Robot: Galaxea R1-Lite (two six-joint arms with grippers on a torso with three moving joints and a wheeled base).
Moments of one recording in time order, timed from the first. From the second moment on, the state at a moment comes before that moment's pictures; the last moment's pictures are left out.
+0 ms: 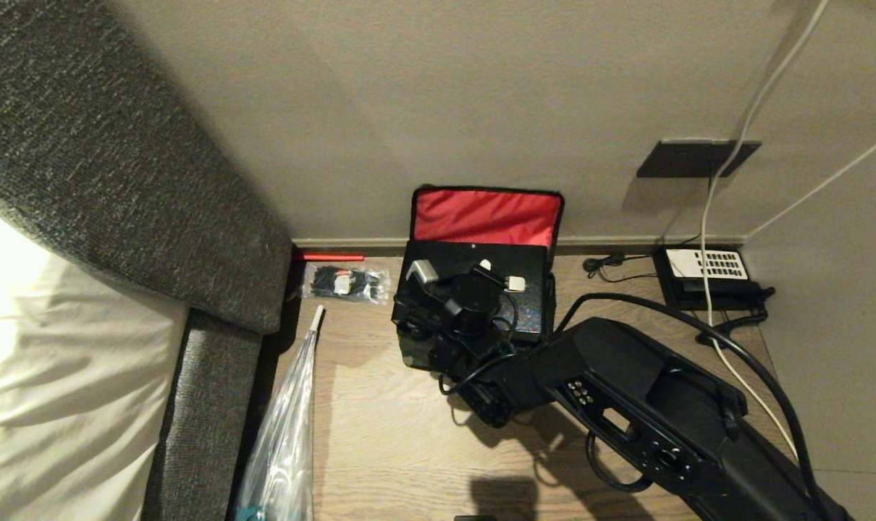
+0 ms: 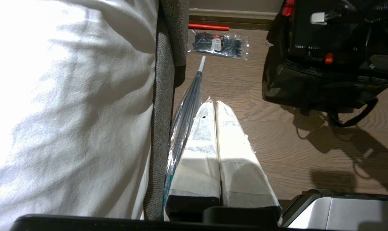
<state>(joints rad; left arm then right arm) 0.00 0.00 0.00 0.00 0.00 -0.01 0.77 2.68 -1.82 -1.23 -1.04 -1.37</state>
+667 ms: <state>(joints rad) 0.00 0.00 0.00 0.00 0.00 -0.01 0.79 2.54 -1.73 -1.21 -1.04 -1.36</state>
